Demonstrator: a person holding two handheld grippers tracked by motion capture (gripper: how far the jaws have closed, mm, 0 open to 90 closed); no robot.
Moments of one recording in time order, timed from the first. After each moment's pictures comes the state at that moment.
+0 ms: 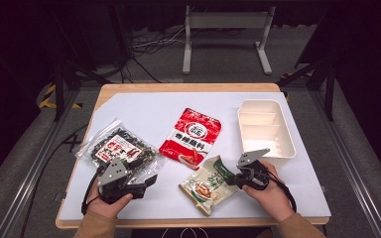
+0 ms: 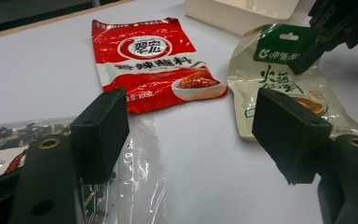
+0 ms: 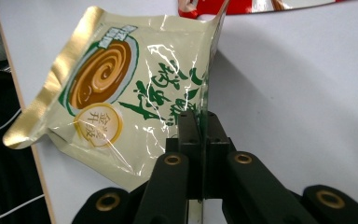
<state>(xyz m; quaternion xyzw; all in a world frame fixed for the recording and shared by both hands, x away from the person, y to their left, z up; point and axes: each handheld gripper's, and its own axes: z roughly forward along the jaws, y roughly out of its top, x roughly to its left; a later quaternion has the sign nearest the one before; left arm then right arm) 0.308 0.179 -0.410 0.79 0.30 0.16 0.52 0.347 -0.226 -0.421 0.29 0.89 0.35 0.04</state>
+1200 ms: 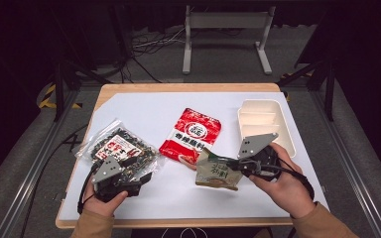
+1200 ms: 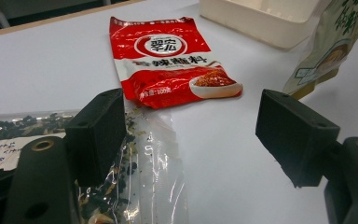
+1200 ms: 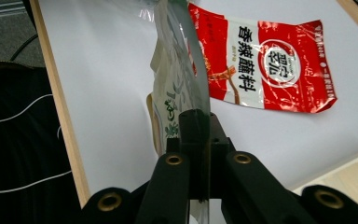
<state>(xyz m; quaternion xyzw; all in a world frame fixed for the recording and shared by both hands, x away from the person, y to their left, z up) 0.313 0.192 -0.410 0.78 0.32 0.17 0.52 0.322 -0.205 -0.300 0.17 0.93 0.31 0.14</state>
